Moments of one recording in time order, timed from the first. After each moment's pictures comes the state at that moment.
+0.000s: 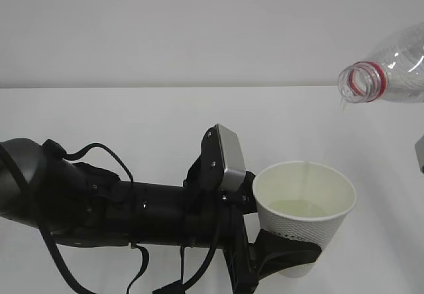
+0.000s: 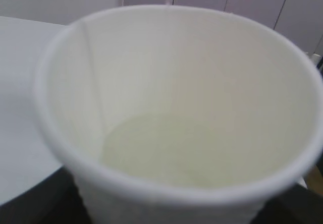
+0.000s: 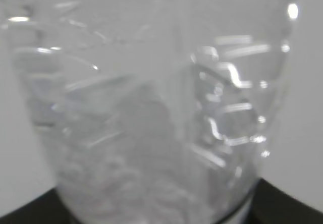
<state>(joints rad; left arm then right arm) -0.78 2.03 -0.82 0.87 -1.04 -0.48 0.08 1.17 -0.25 -0.18 -1.06 -1.36</state>
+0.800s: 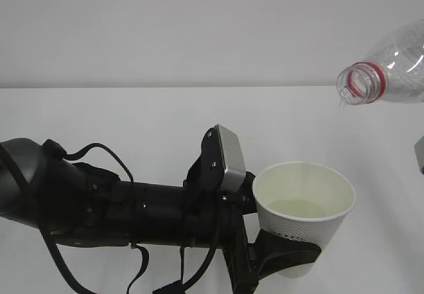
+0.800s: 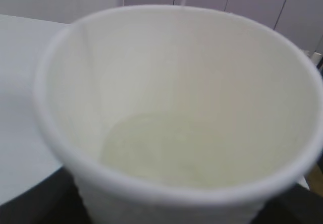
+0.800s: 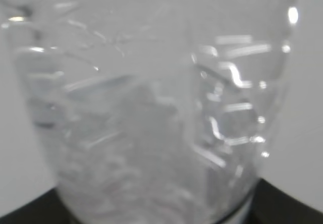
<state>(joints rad) -0.78 2.03 -0.82 0.87 -1.03 -0.48 0.08 1.17 -0.25 -0.20 -1.08 -1.36</state>
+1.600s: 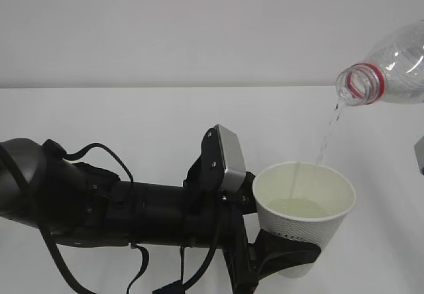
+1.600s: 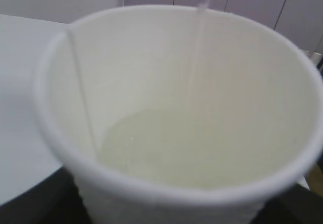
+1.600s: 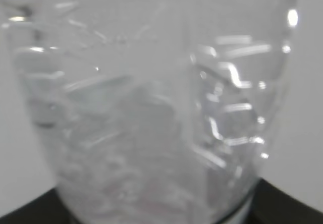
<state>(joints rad) -0.78 2.03 -0.82 0.87 -1.03 -0.48 0.08 1.17 -0.25 -0.20 -1.08 -1.36</state>
